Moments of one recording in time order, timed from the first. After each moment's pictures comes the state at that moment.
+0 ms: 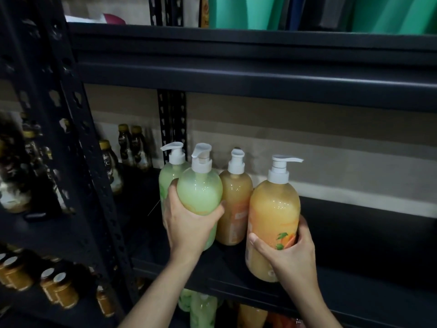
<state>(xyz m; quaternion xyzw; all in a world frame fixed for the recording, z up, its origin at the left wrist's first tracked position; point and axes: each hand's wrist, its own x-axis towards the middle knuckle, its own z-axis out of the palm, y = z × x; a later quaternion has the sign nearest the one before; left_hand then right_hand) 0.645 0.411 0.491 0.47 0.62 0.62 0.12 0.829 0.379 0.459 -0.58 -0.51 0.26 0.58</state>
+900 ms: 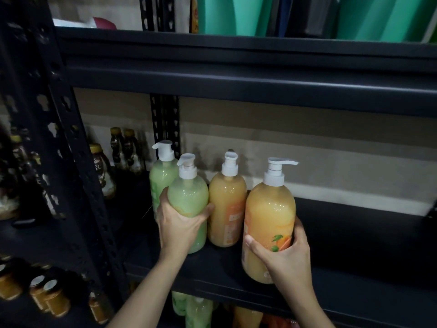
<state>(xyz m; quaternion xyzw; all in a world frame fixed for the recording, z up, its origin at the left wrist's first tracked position) 0.628 0.441 0.464 0.47 0.62 0.60 0.17 0.833 0.379 0.455 -0.59 -0.51 0.25 0.58</state>
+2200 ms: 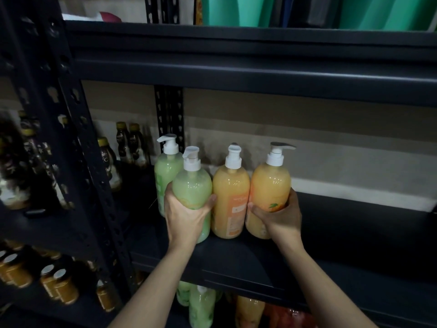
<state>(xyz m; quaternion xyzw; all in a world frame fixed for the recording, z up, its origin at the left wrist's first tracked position) 0.637 0.440 0.461 0.46 0.61 0.63 0.18 0.839 0.446 0.463 -0.59 -0.49 0.26 0.58</state>
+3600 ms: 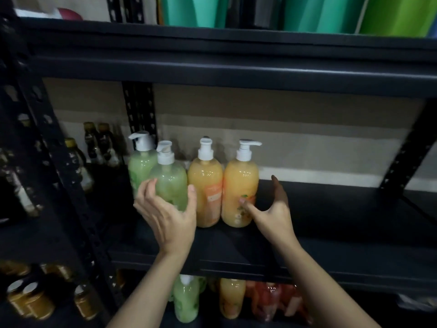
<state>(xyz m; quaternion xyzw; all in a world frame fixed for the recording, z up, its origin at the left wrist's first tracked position) 0.668 0.403 0.468 0.50 0.56 0.65 -0.12 0.868 0.391 0.474 -0.62 -0.54 0.21 0.54</state>
